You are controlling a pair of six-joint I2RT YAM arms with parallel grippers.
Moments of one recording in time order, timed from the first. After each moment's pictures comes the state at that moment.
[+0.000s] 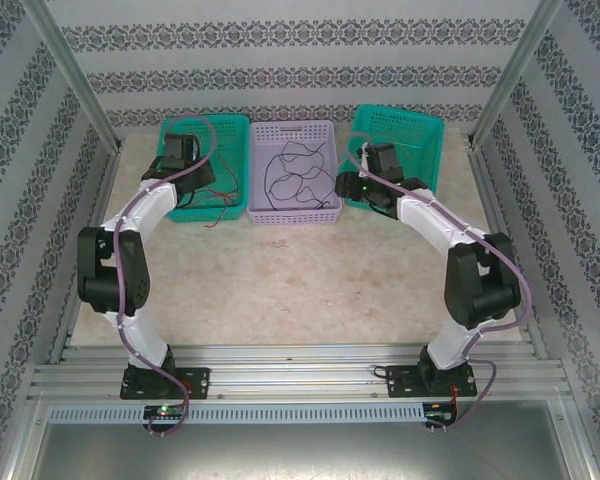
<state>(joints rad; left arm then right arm) -0.05 1.82 1.39 -0.34 -0.01 -0.41 0.31 1.73 1.29 -0.33 -0.14 0.39</state>
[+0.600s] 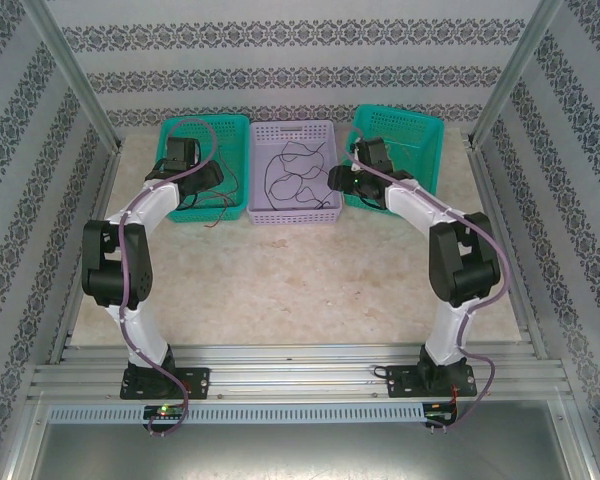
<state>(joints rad) -0.05 1.86 1.39 -0.32 0.03 -0.45 0.28 1.90 1.41 -0.27 -0.15 0.44</state>
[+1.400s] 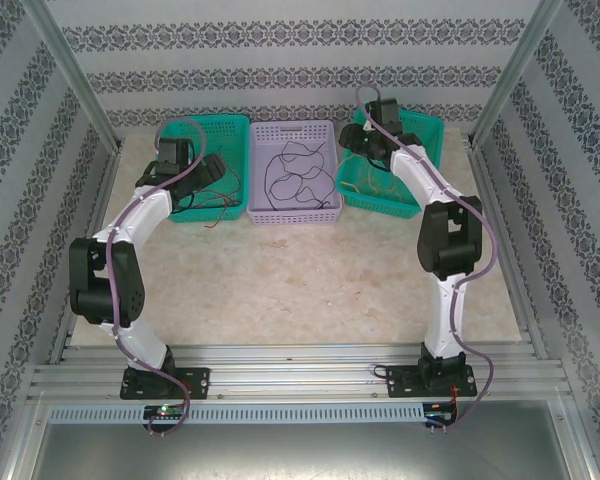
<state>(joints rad) -0.05 1.71 1.31 -0.34 0.04 -0.58 0.19 2.17 1.92 -0.44 -0.18 0.50</state>
